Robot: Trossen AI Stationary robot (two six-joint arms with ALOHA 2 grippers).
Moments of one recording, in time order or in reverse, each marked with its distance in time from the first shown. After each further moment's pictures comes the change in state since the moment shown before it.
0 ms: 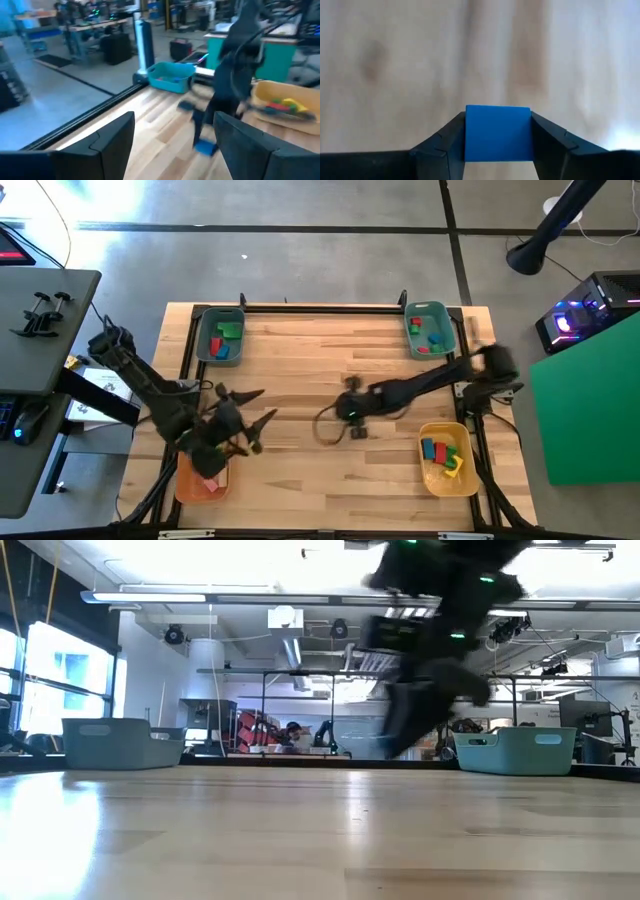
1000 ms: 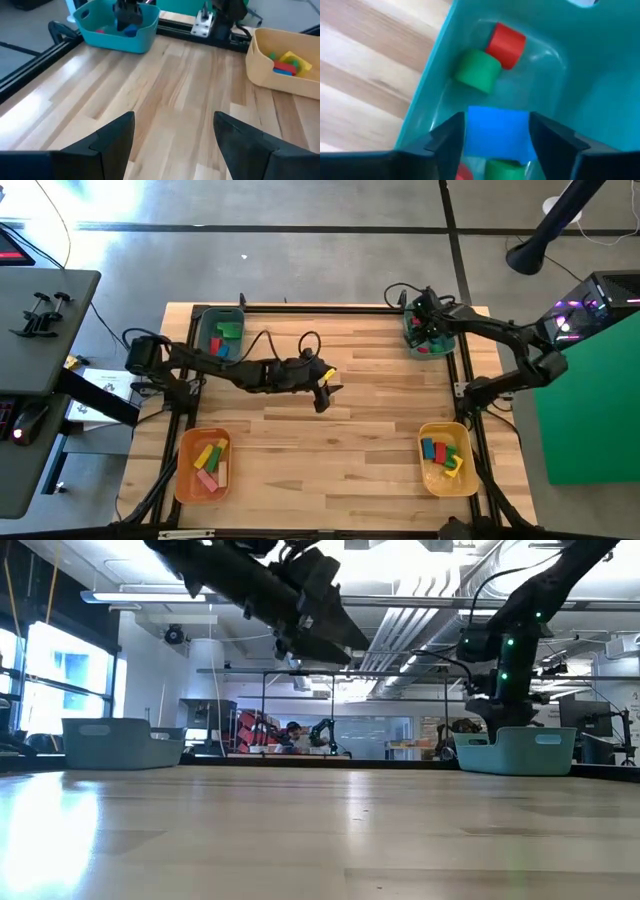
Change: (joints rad) left arm 0.759 0.395 -0.002 0.693 1.086 0.515; right arm -1.096 -0.430 -0.304 -0.263 0.035 0.140
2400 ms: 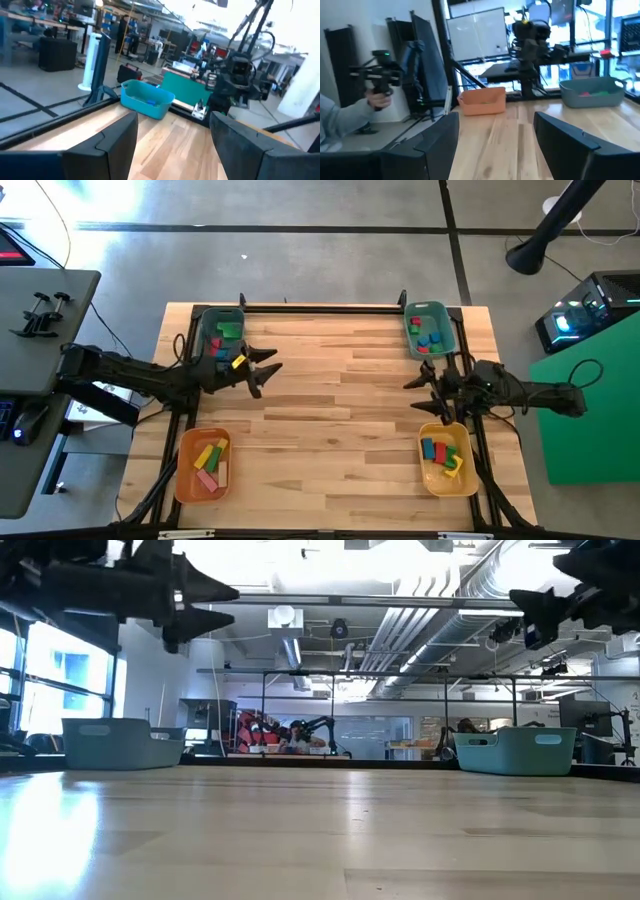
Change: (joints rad) left arm 0.042 -0.723 -0.753 0.551 -0.071 -0.081; right arm 0.881 -1.270 -0.694 0.730 -0.535 0.117
